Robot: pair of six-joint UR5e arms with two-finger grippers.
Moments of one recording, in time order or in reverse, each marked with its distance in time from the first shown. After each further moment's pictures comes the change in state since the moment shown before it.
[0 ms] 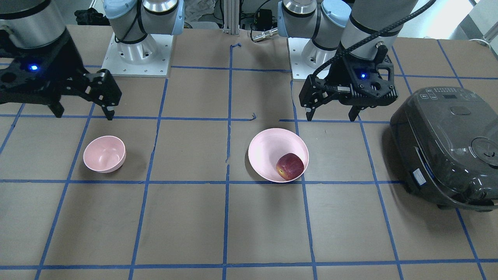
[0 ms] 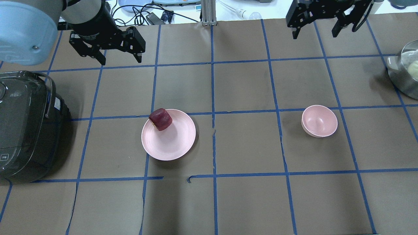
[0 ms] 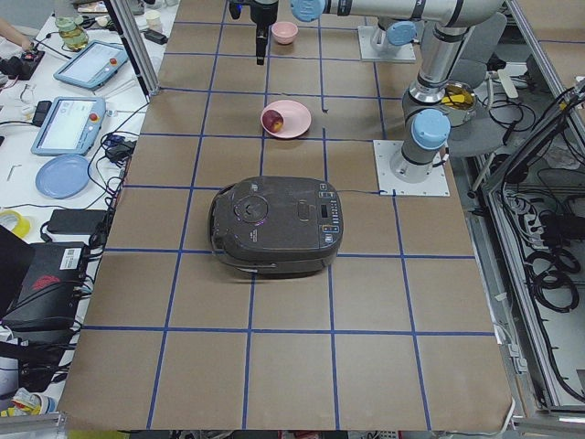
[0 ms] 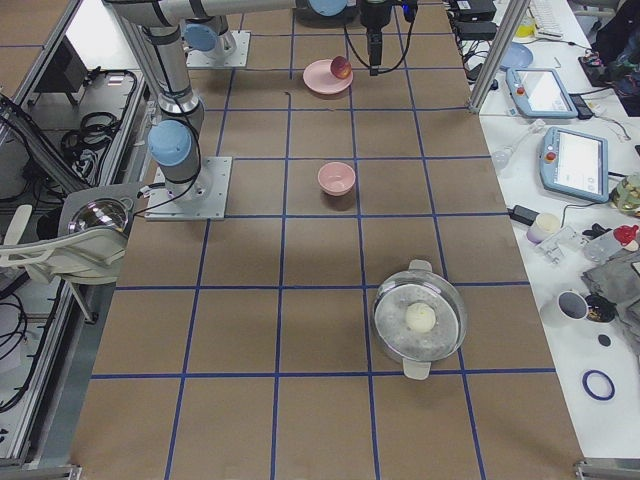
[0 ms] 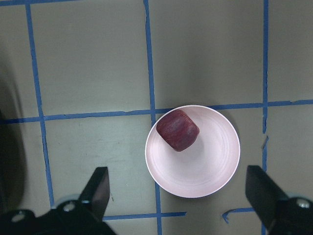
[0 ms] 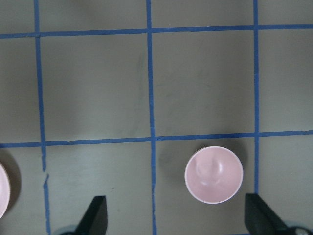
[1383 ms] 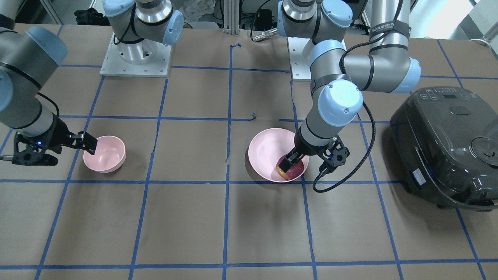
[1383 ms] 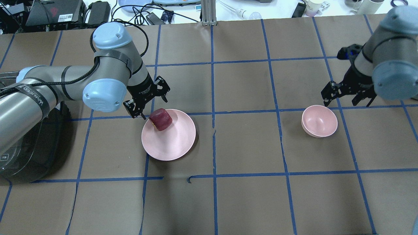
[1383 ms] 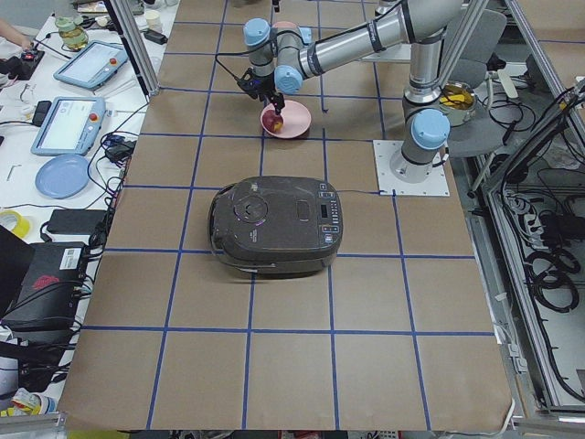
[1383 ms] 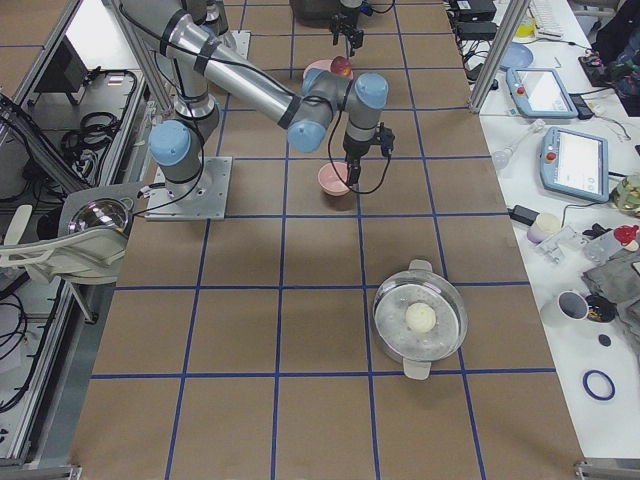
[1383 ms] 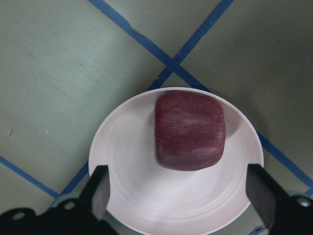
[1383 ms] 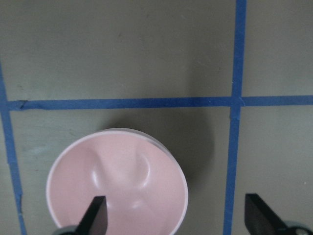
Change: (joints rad) left arm -0.014 -0.216 -0.313 0.336 -0.061 -0.689; right arm -0.276 0.087 0.629 -0.545 -0.005 -0.290
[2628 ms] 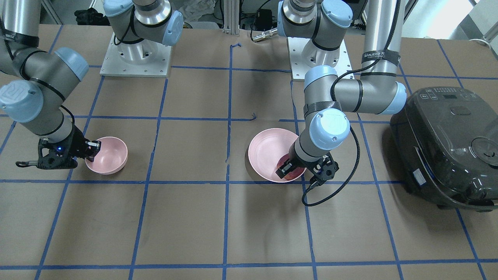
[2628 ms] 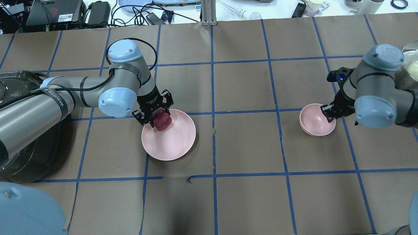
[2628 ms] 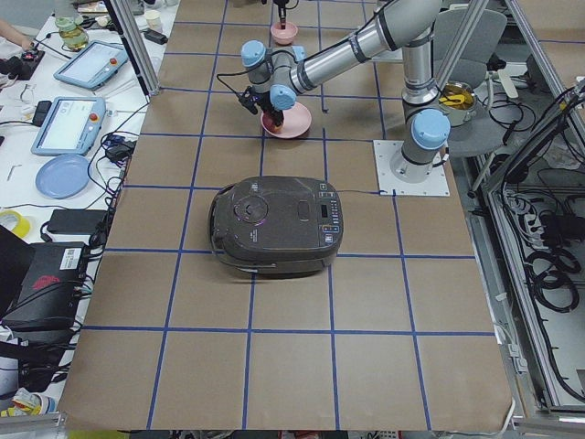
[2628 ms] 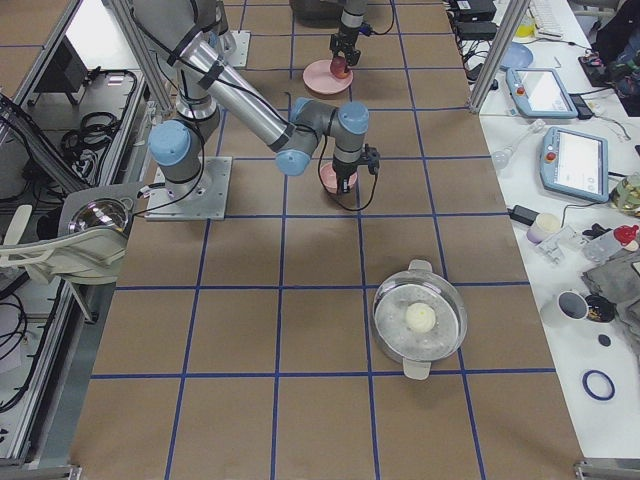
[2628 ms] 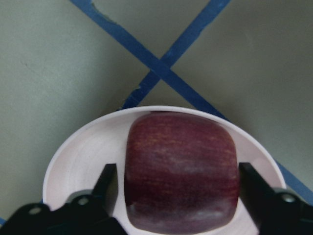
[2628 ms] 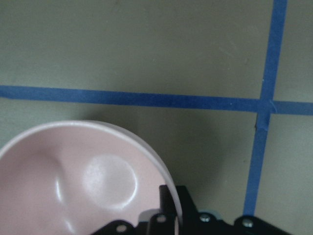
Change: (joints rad) left arm 0.000 -0.096 -0.029 0.053 0.003 0.063; right arm -0.001 0.039 0.084 -0.150 0.012 -0.057
